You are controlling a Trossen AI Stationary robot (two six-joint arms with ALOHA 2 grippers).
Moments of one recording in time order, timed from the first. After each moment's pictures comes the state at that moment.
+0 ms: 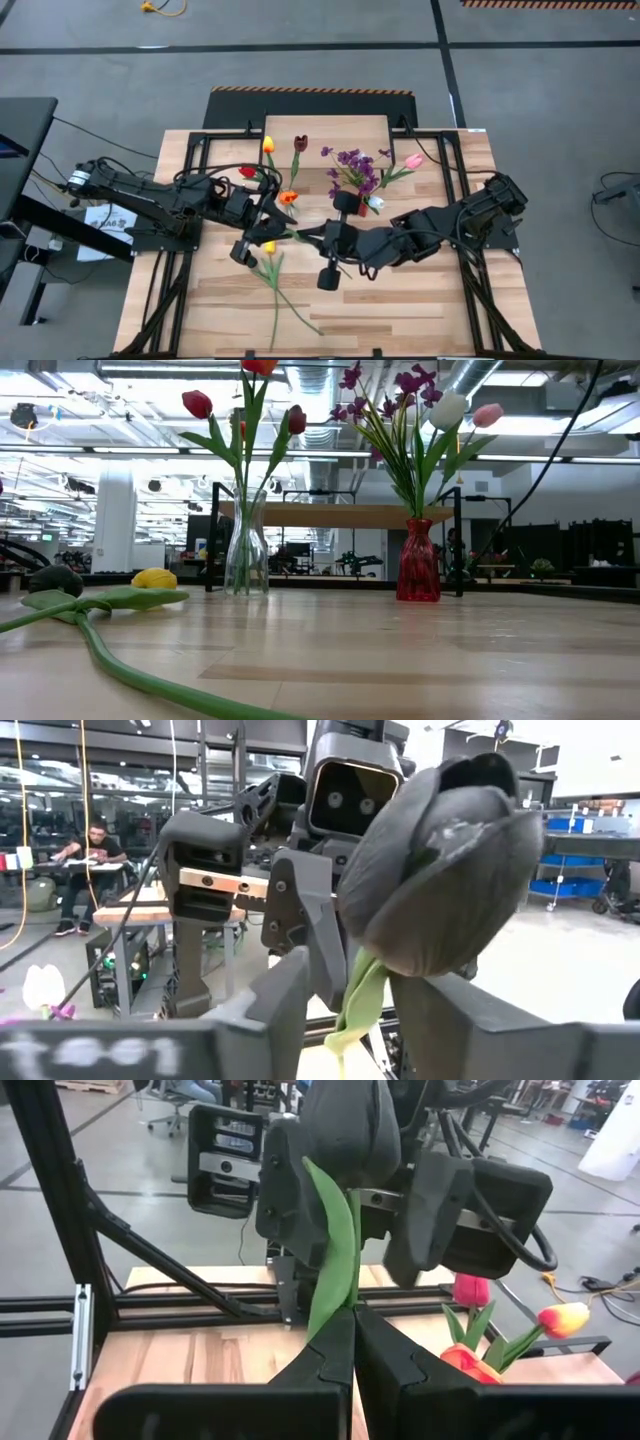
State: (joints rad) left arm -0.23 1.11 0.95 0.37 0.08 -0.04; right arm 0.46 1.77 1.86 -0.41 0.65 0.02
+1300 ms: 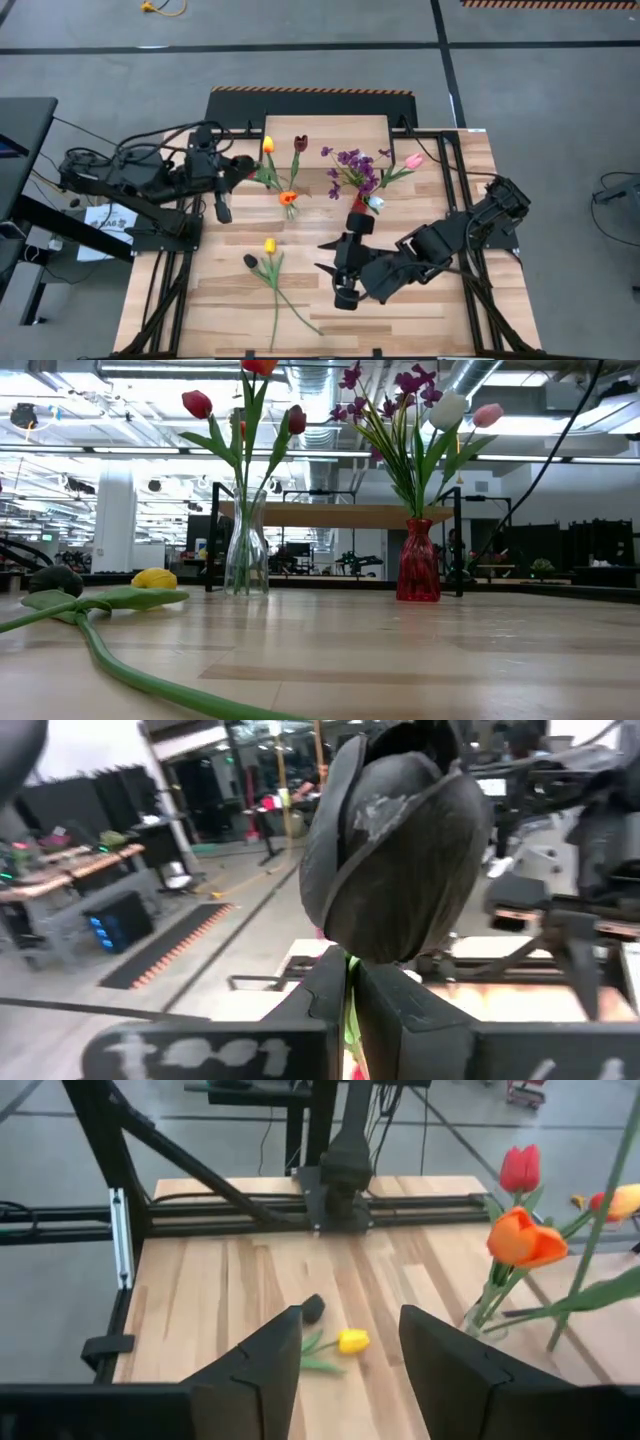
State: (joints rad) left arm -0.33 1.02 1.40 -0.41 -0.63 0.14; right arm 0.56 1.77 1.86 -0.71 0.66 0.27
